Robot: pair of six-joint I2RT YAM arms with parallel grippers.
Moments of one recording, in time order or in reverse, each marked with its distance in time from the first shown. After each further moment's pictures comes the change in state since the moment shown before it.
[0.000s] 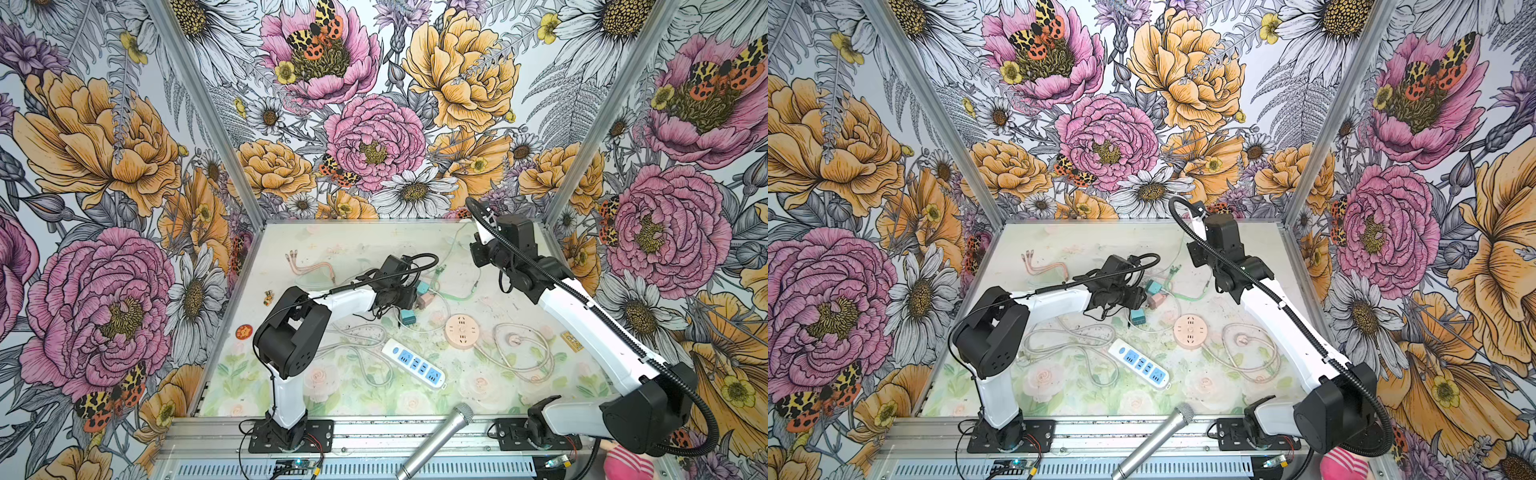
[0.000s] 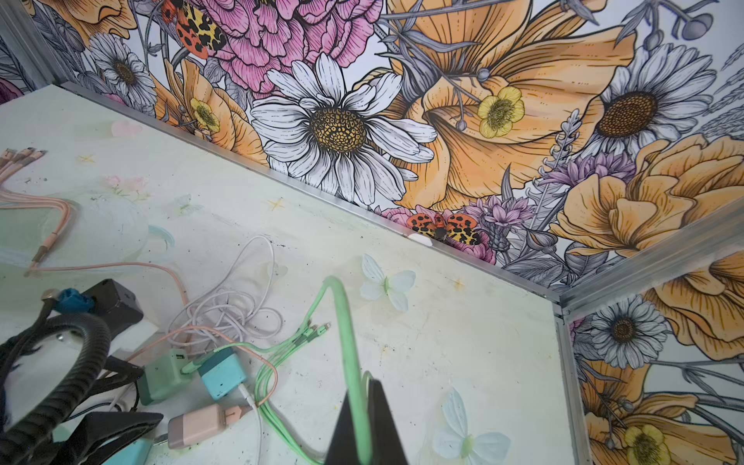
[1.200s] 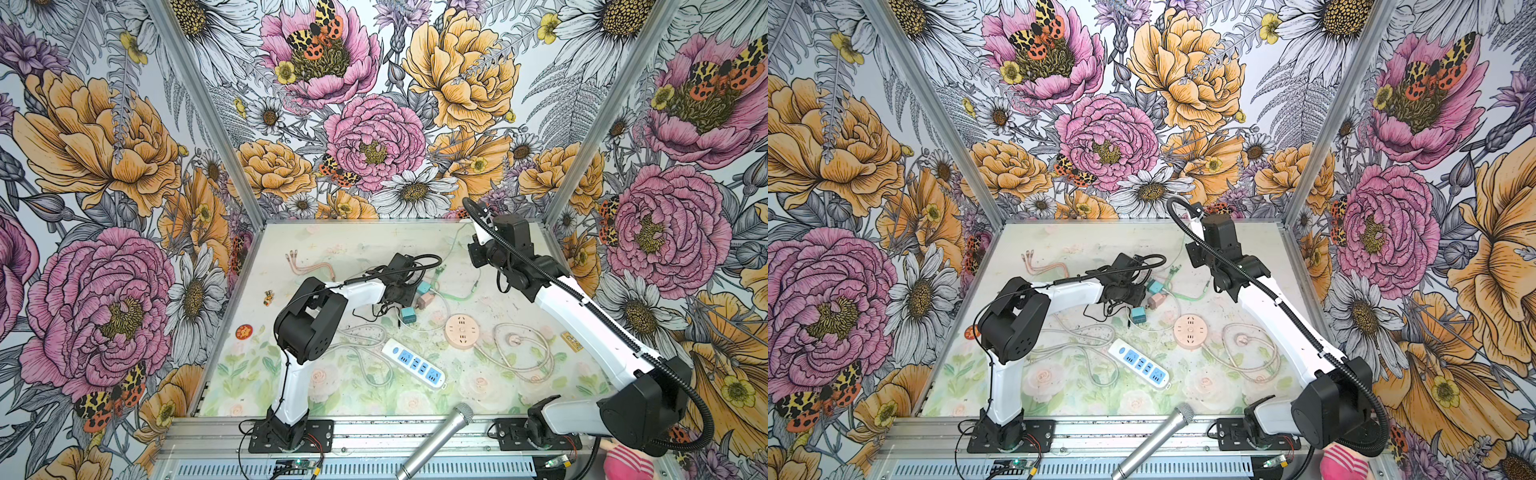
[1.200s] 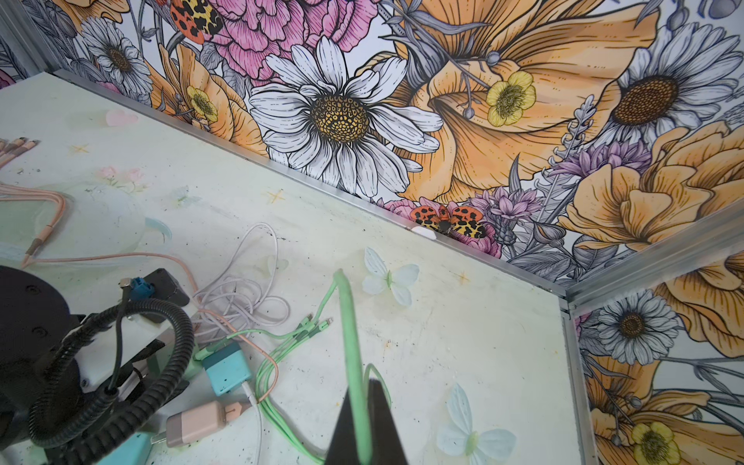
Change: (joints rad) left arm 0.004 0.167 0.145 -0.072 -0.112 0.045; right arm 0.001 0.024 -0.003 0.000 0.000 0.004
